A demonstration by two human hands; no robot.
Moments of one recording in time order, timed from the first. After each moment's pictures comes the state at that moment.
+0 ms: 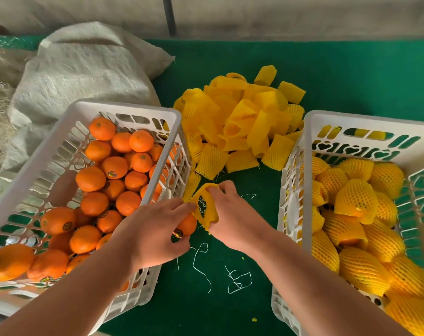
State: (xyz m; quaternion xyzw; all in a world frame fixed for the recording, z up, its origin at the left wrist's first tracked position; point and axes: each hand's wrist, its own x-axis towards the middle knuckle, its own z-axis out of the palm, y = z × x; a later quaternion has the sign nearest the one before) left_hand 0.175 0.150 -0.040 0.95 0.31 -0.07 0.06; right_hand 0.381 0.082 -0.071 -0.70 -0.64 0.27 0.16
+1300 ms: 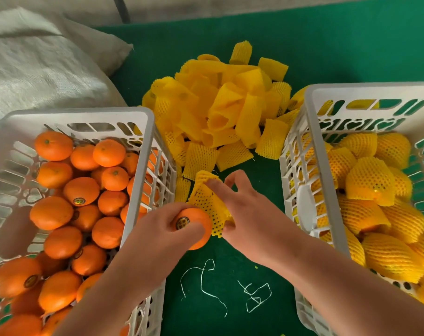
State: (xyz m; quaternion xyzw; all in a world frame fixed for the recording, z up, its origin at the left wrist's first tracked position) left_hand 0.213 0.171 -0.028 0.70 0.47 0.04 0.54; right_hand 0.396 0.089 -0.077 -0.73 -0.61 0.23 0.18
